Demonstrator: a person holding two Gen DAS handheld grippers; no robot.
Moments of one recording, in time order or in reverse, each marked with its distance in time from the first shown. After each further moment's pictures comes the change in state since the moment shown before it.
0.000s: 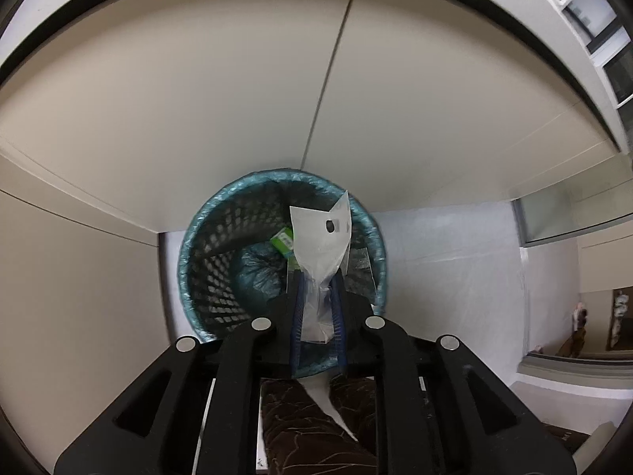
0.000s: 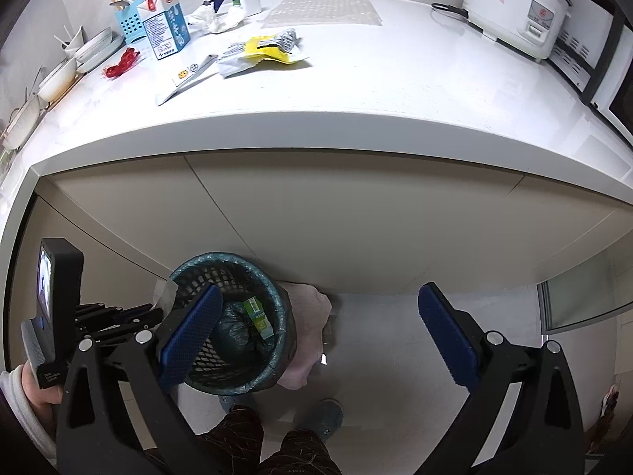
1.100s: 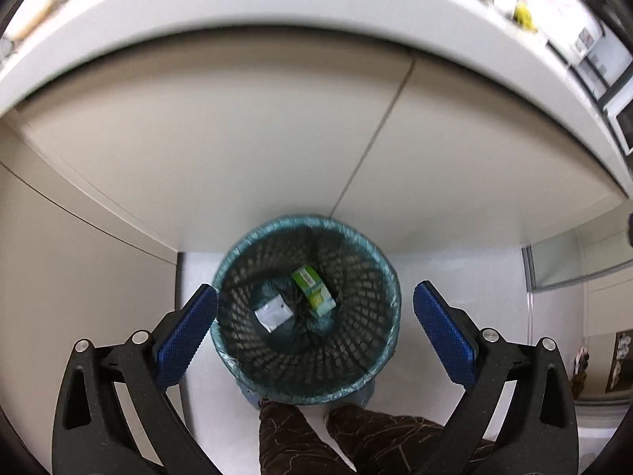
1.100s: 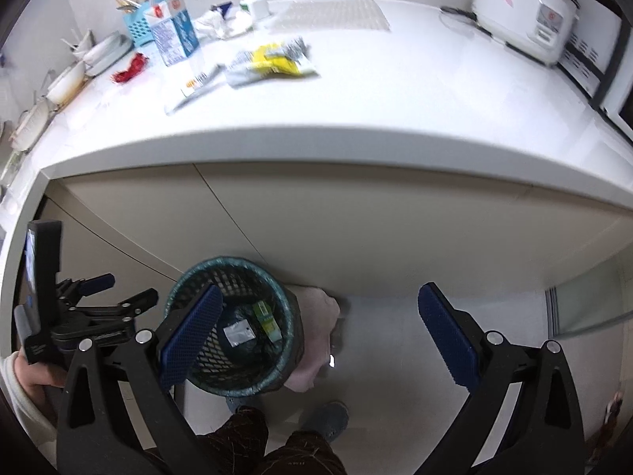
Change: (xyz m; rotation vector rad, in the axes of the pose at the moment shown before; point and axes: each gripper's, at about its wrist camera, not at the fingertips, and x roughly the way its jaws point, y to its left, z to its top) left arm -0.040 0.026 0.015 -0.109 -0.156 0.030; right arm -0.005 -0.001 0.012 -0.027 -0.016 0.053
